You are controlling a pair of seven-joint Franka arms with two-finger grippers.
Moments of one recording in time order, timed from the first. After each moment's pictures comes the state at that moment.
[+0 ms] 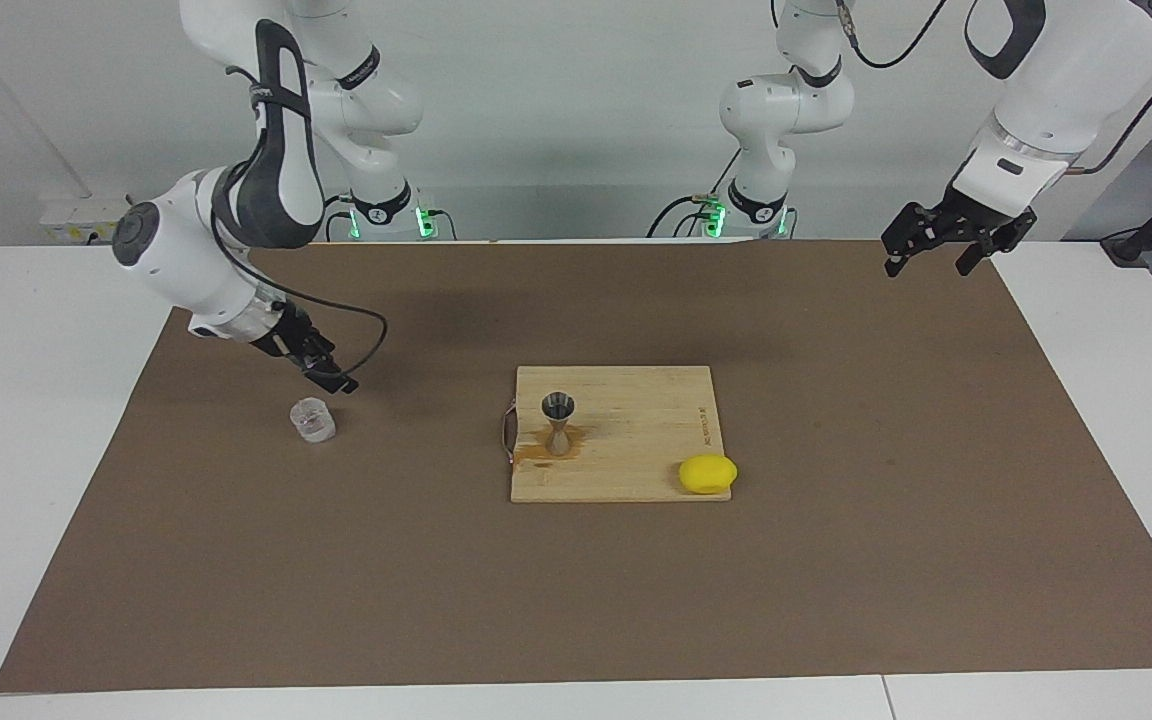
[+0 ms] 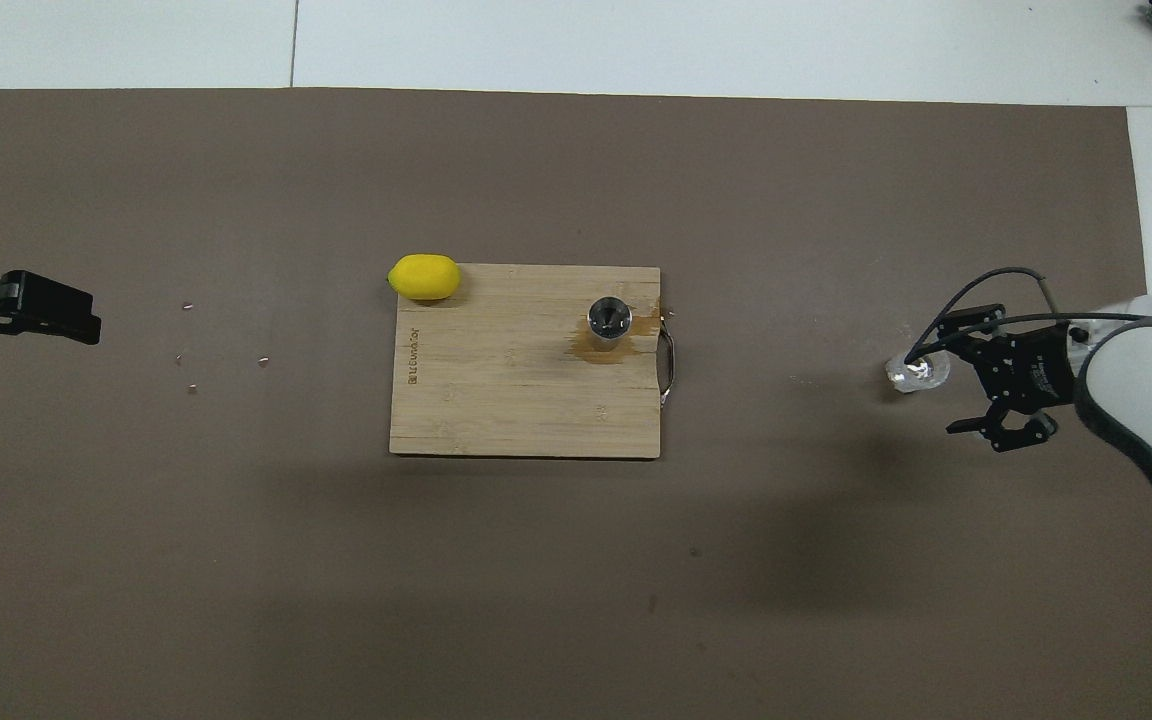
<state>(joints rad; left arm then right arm) 0.03 0.00 -0.08 -1.57 -0.02 1.52 -0.01 -0.08 0.06 0.07 -2.10 0.29 2.01 0.66</state>
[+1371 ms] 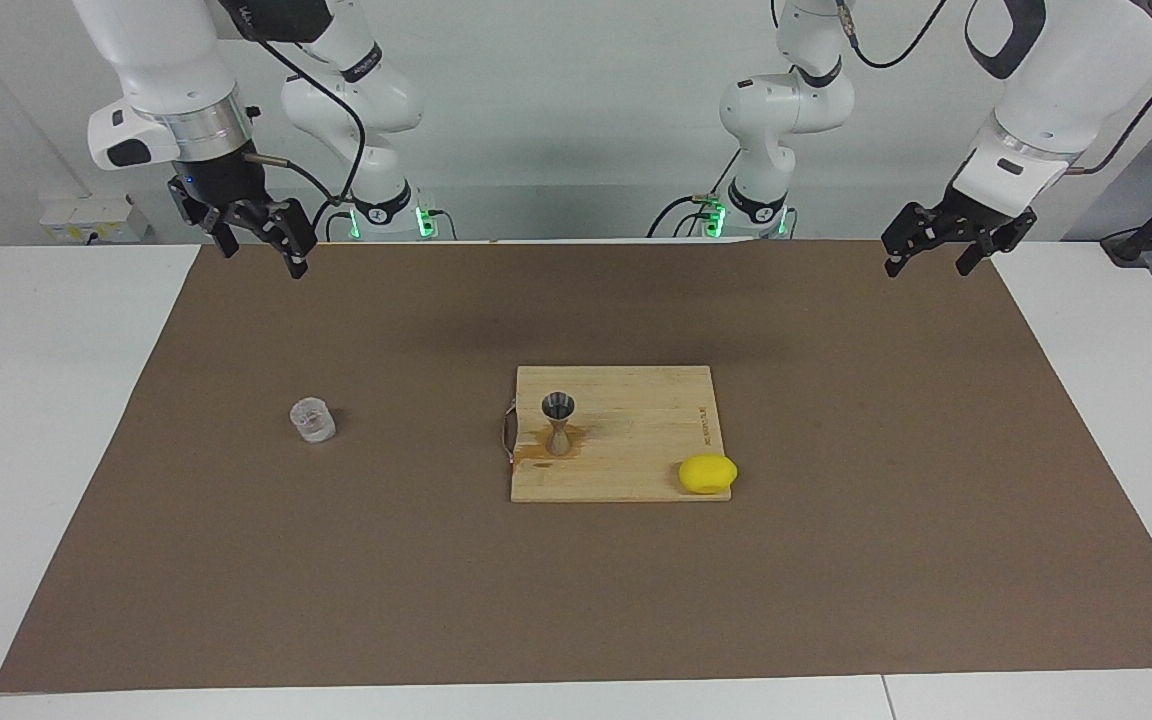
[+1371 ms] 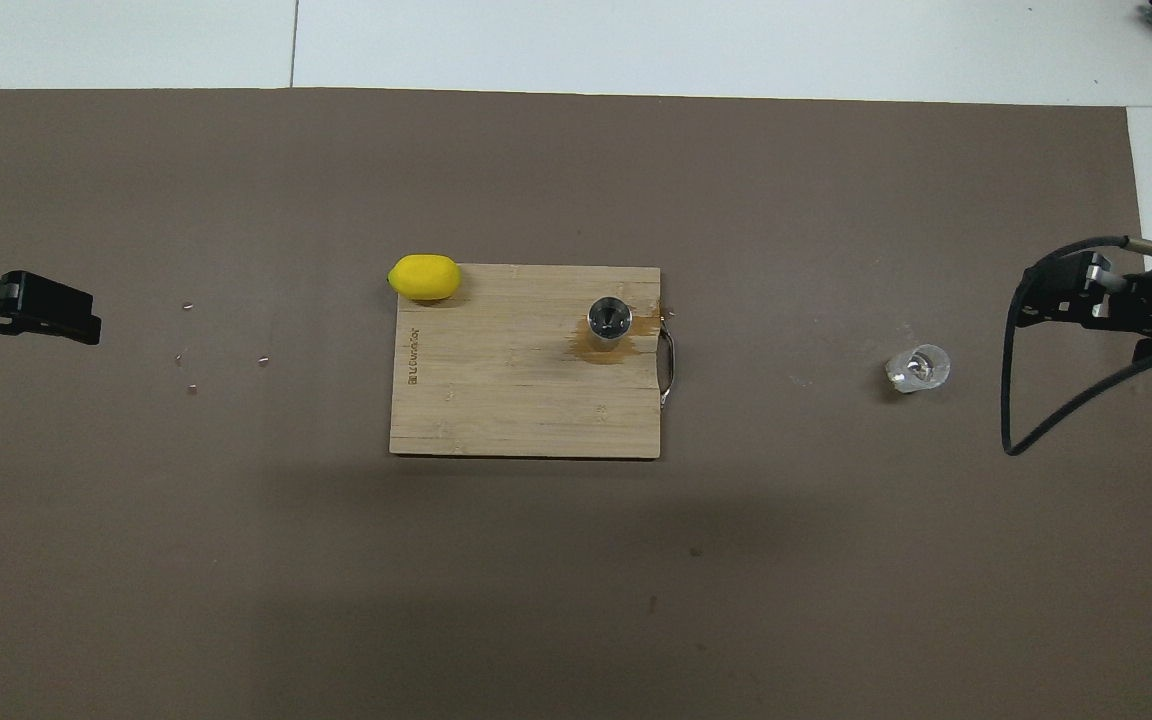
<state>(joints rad) 0.03 0.00 -0.08 -1.57 -0.02 1.52 -0.01 -0.01 -0.05 0.07 -1.59 -0.04 1.57 0.41</state>
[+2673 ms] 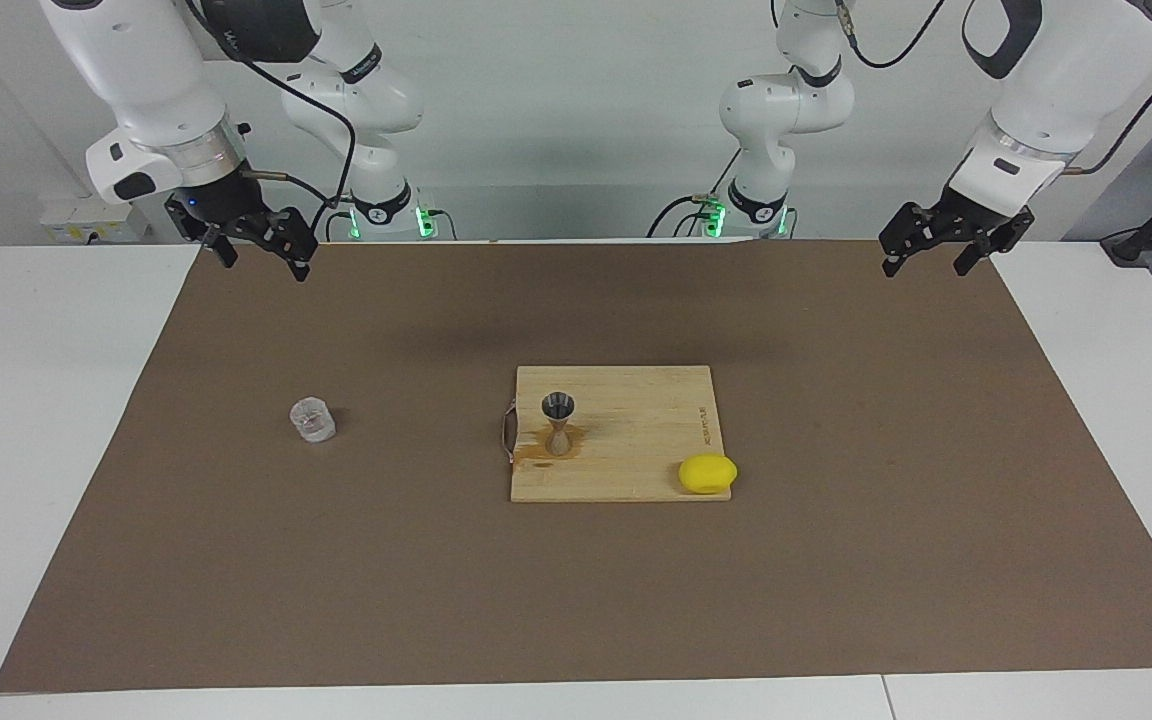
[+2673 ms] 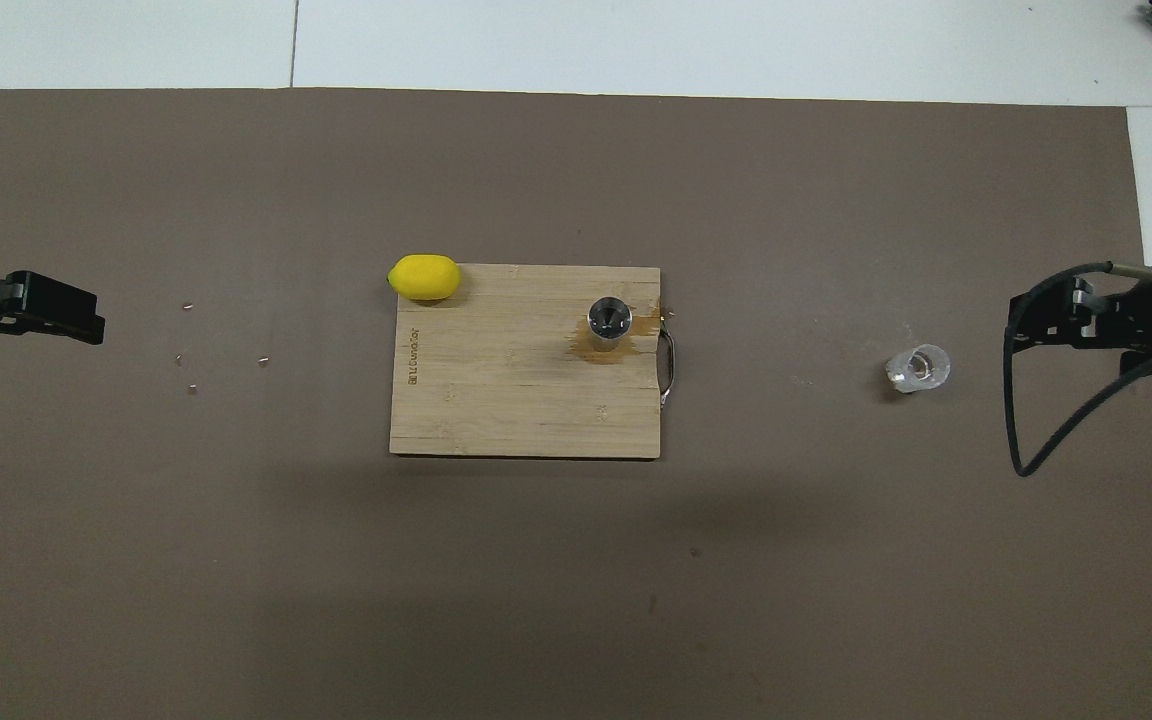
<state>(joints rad) 0.03 0.00 -0.10 -1.57 -0.02 1.54 -0.01 -0.03 -0.03 0.06 -1.62 -0.01 1.53 0.28</state>
